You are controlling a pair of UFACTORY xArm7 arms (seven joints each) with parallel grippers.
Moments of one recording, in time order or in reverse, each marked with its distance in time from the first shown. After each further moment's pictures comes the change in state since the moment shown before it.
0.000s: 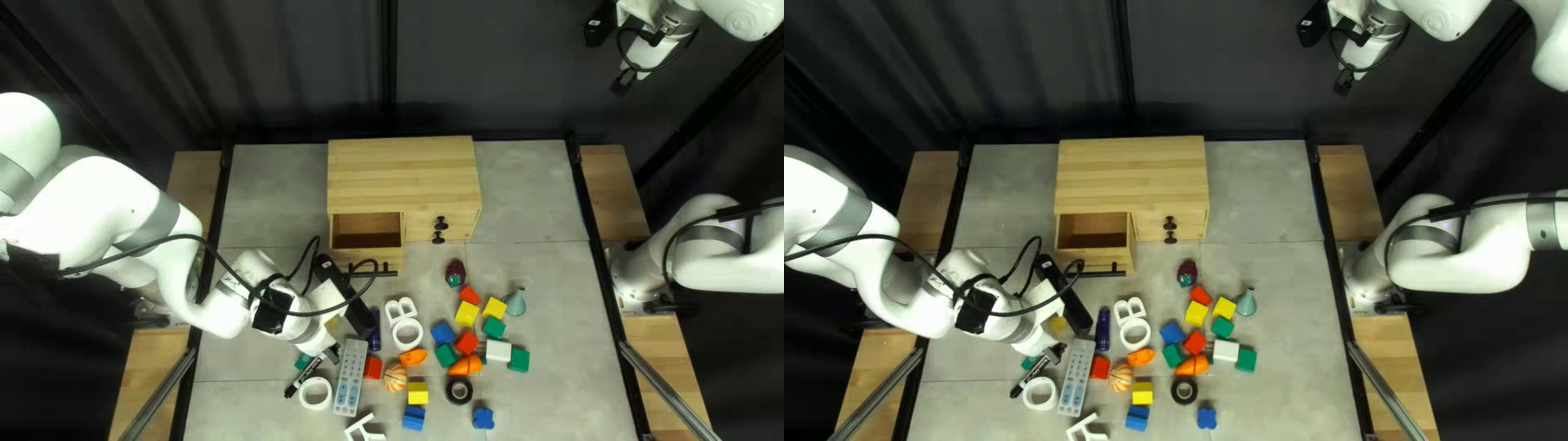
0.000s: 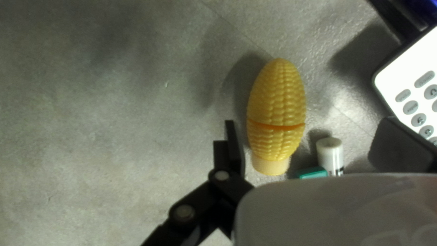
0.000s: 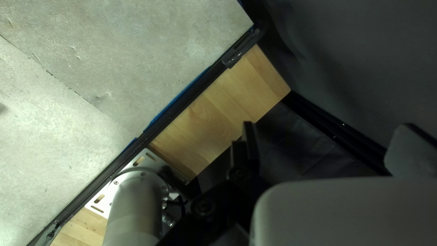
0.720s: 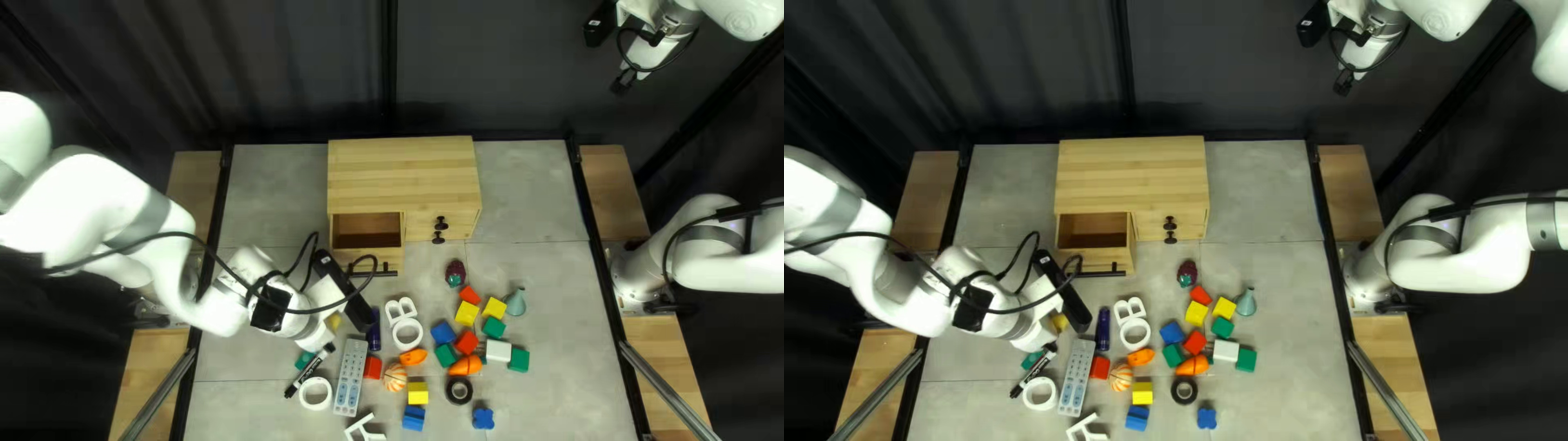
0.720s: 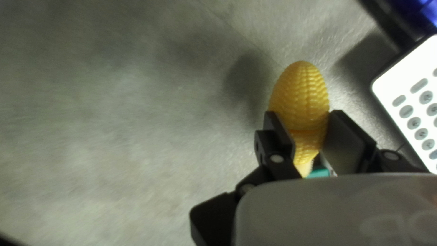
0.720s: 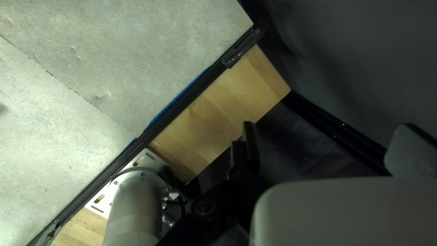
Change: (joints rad) left arm -0.031 -0.183 0.024 0.049 -0.110 0.245 0.130; right arm 0.000 0.000 0.000 0.000 0.000 0.000 0.000
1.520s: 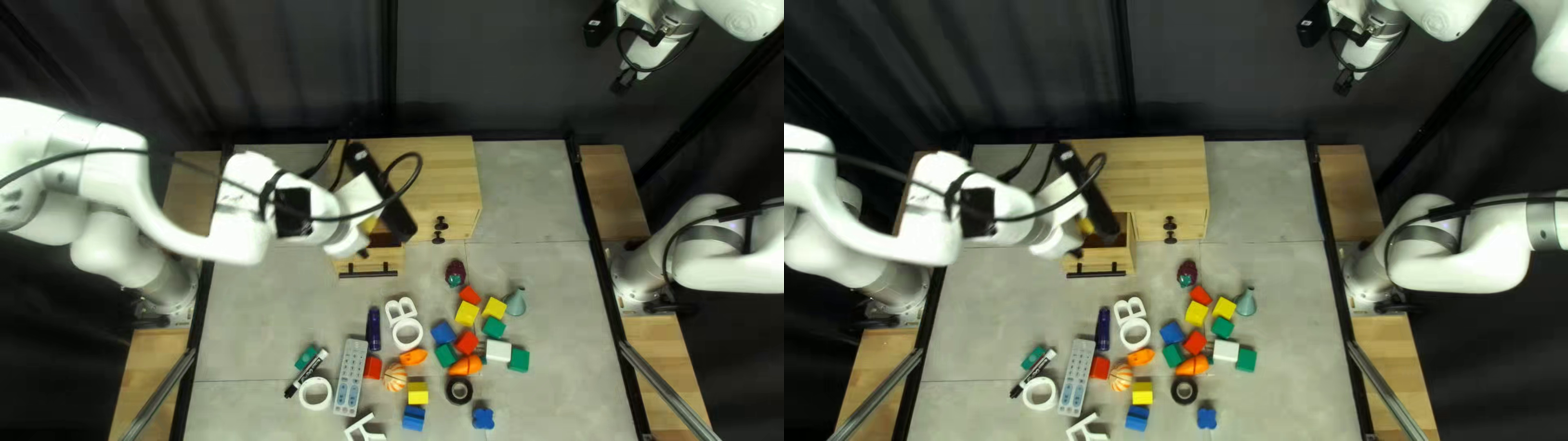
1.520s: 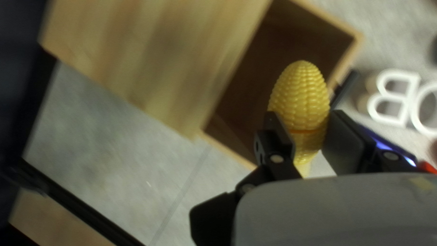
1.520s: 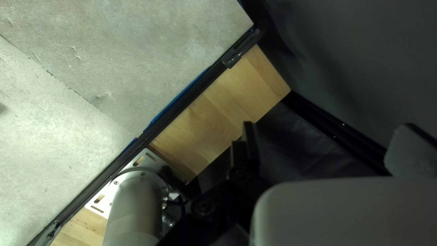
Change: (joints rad) left arm 0.156 -0.025 0.177 0.308 0.239 0.208 0.385; right arm 0.000 0.000 0.000 0.000 0.000 0.000 0.000
